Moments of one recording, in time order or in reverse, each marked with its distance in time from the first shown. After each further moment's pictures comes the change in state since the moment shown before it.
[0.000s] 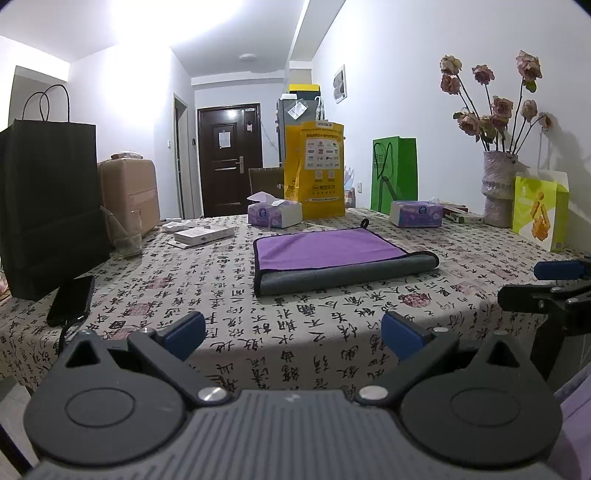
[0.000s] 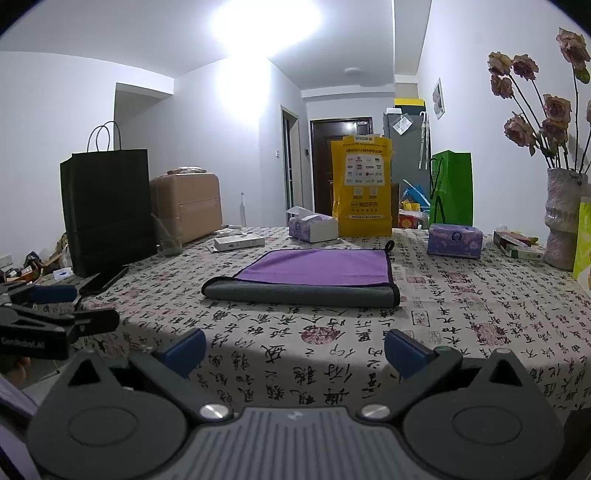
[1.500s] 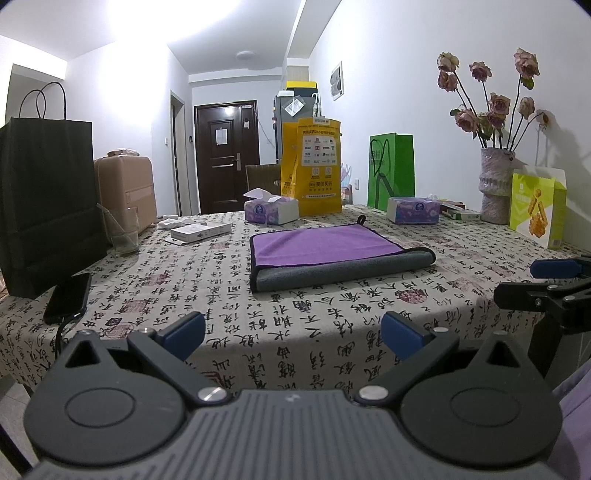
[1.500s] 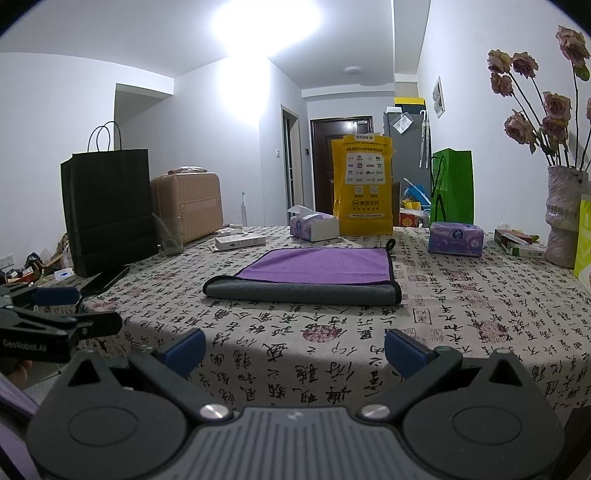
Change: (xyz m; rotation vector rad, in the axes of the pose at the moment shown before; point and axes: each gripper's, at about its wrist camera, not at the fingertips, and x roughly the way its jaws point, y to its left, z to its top) left arm 0.000 -0.004 -0.003 0.002 0.005 -0.003; right arm 0.000 0.000 -0.001 0.003 0.001 0.004
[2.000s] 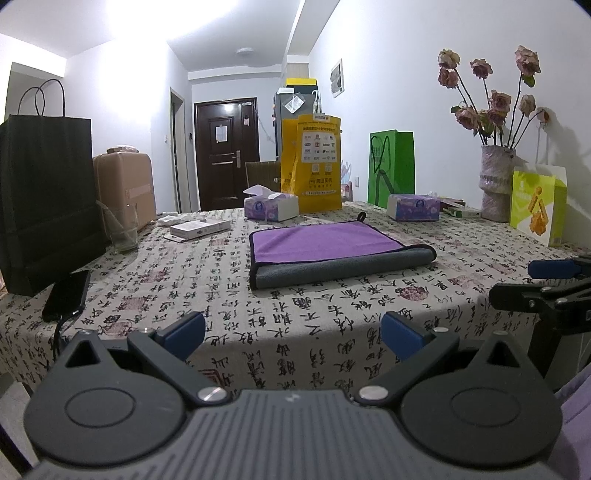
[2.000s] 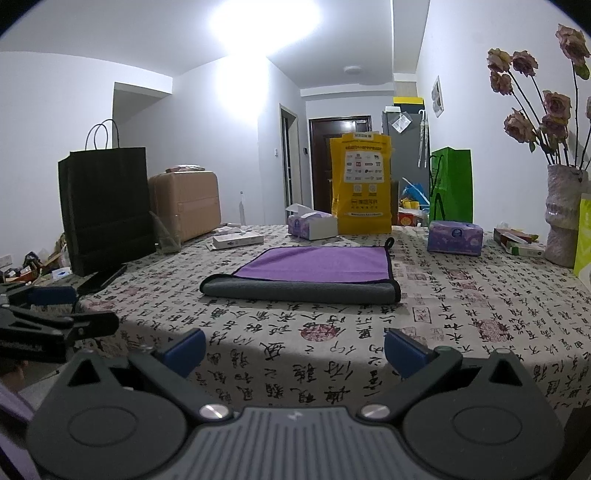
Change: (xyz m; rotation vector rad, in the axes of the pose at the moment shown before) left arm 0.002 -0.002 -0.005 -0.004 0.014 -0.003; right arm 0.005 0.000 -0.003 0.002 0.005 -0.009
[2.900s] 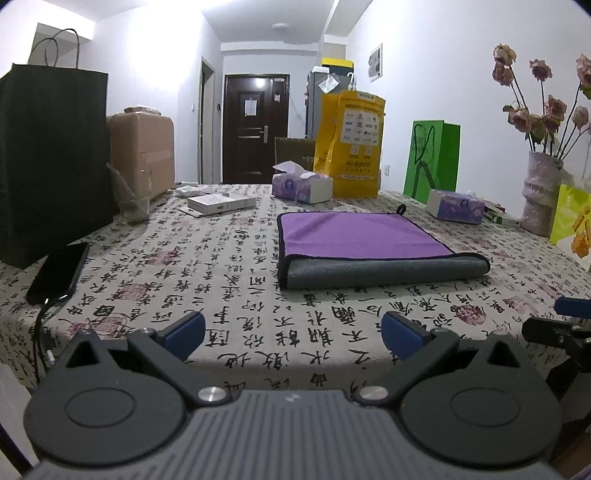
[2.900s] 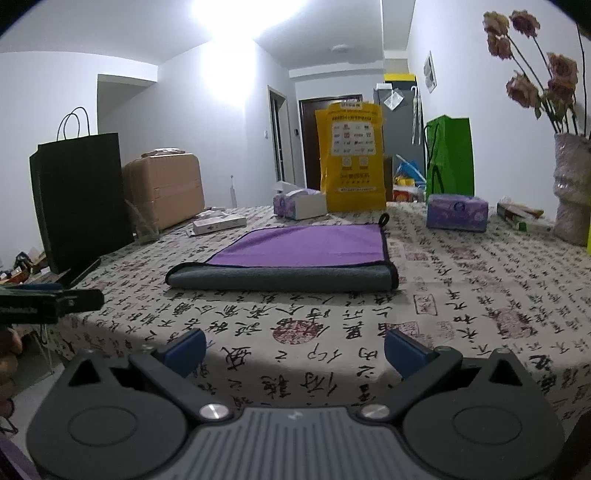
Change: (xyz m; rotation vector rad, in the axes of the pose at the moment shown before) left arm 0.078 0.033 0.020 -0.104 0.085 0.054; right arm 0.068 -0.028 0.001 0.047 0.065 -0.005
